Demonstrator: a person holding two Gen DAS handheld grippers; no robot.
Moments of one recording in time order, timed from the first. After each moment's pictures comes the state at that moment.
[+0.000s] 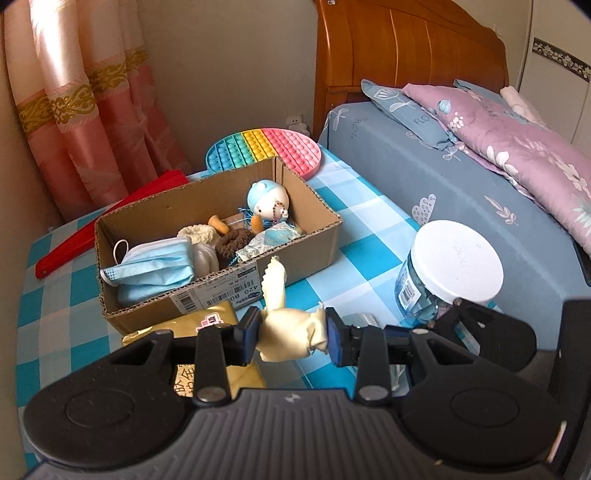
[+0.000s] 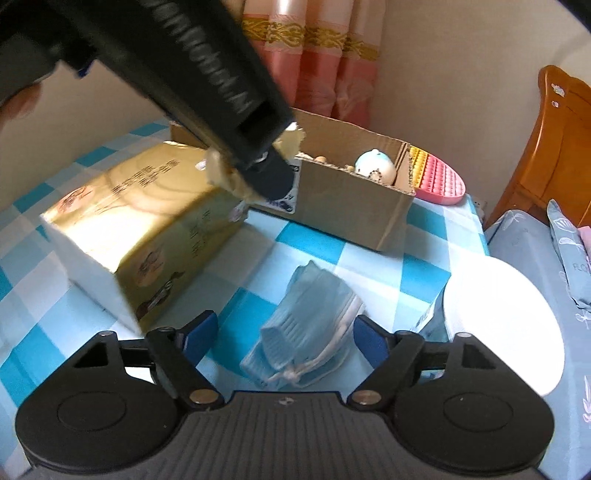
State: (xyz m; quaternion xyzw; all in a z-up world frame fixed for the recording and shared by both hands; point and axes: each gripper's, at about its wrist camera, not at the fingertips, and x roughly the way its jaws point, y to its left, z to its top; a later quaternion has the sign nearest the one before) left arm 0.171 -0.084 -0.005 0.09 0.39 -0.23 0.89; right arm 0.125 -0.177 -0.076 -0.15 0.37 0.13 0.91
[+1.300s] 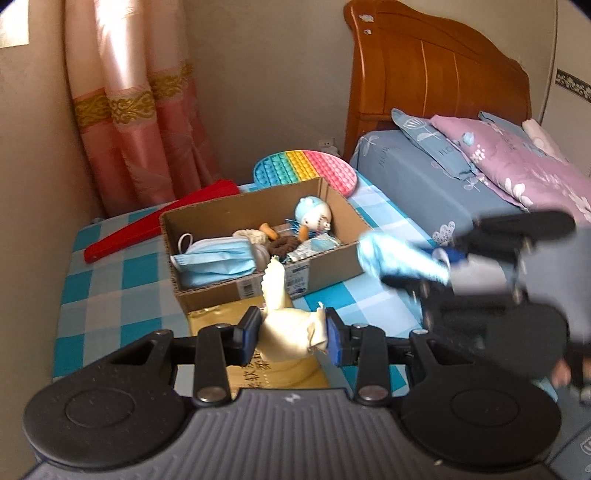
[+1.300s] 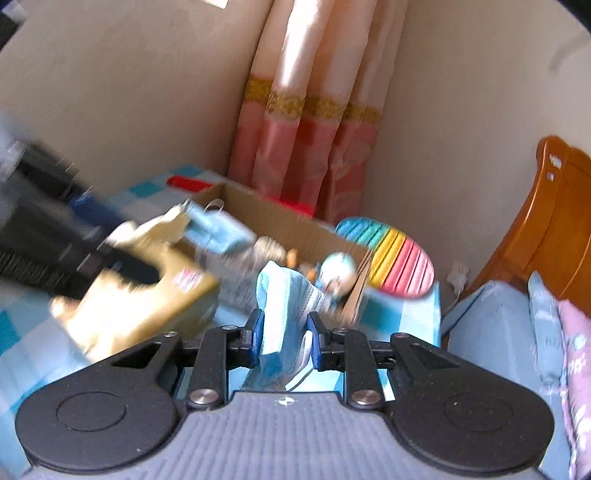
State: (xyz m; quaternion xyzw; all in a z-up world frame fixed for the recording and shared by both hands) left arm 0.143 -0.037 0.020 0.06 0.36 -0.19 0.91; right arm 0.148 -0.179 0.012 -0.20 0.30 0.15 0.92
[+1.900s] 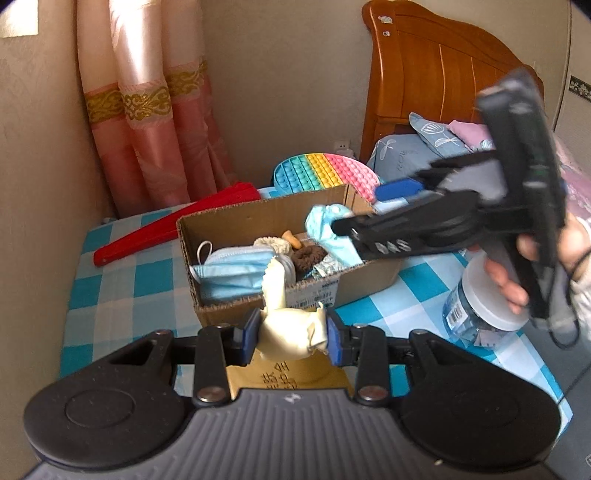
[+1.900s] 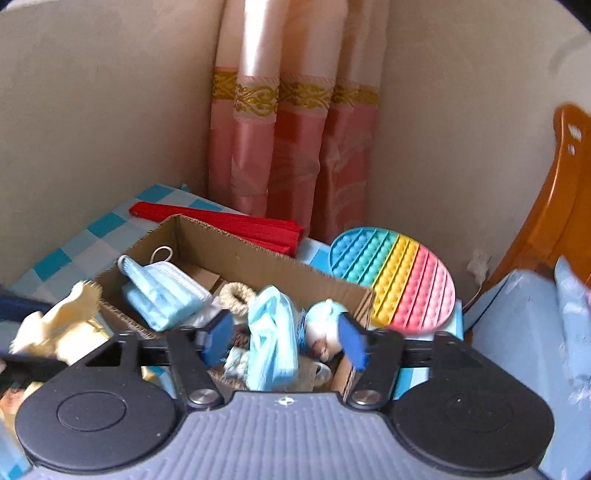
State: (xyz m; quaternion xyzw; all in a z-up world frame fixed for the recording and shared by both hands) left arm 0.168 -0.026 0.014 0.05 0.37 -0.17 0.91; right arm 0.254 -0.186 0.010 -0.14 0.33 0.16 0.92
